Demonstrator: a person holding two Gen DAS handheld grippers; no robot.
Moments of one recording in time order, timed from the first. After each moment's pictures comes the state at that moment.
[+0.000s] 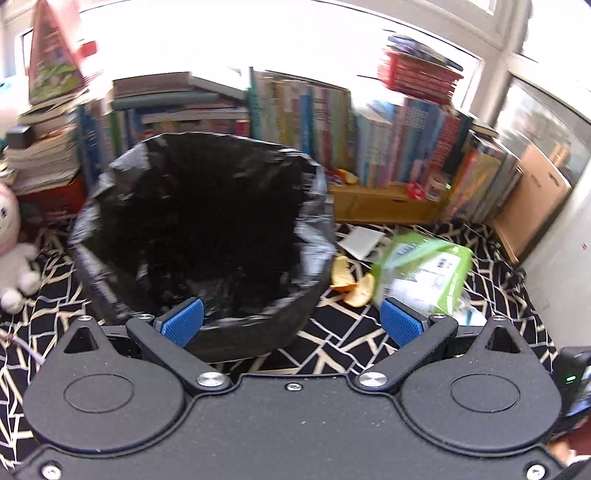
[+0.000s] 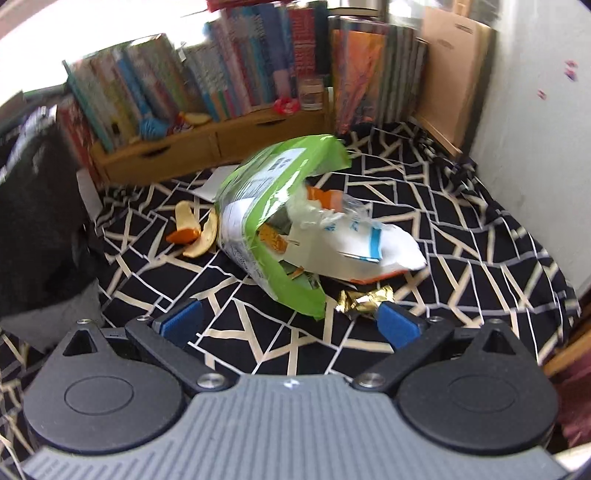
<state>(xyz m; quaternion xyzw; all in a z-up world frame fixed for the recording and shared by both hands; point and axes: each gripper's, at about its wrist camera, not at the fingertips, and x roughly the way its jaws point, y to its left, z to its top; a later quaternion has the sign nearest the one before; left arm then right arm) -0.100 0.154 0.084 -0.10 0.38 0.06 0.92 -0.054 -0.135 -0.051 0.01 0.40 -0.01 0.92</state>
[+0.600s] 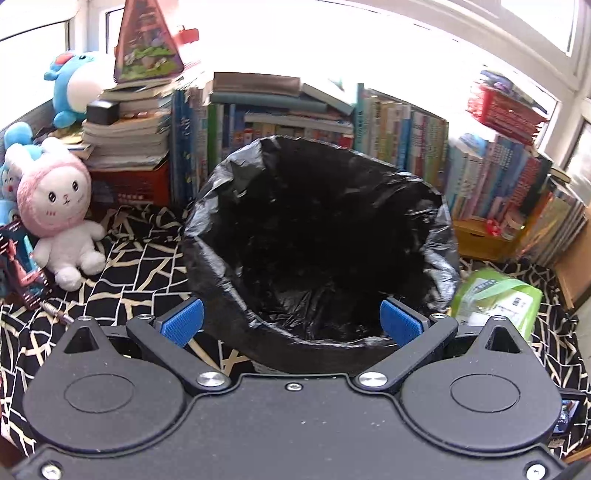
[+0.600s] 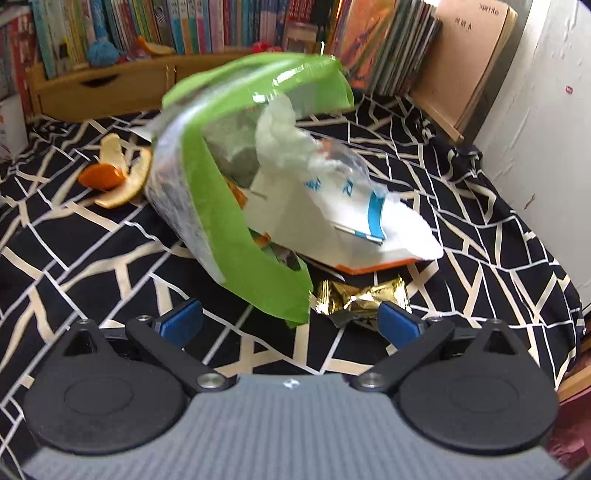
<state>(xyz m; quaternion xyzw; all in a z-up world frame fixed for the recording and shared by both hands) -0.115 0.230 0.067 -0.13 0.36 0.17 0.91 0.001 -0.129 -0.160 -0.07 0.42 -0.07 0.90</state>
